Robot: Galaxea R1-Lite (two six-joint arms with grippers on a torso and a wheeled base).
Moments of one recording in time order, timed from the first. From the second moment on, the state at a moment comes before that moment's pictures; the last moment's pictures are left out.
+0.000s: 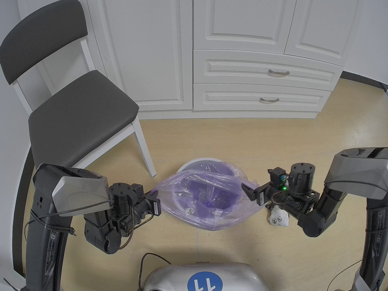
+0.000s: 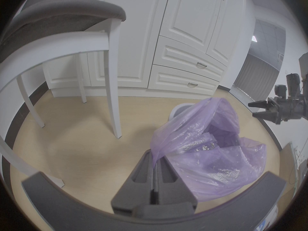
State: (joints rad) left arm -0.38 2.52 -0.71 -1.52 0.01 -0.11; right arm 0.37 2.28 -0.67 -1.38 -0.02 -0.16
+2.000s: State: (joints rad) left arm -0.43 2.42 -0.89 -1.47 0.04 -0.11; right arm 0.44 2.74 -1.79 -0.99 -0.23 0.37
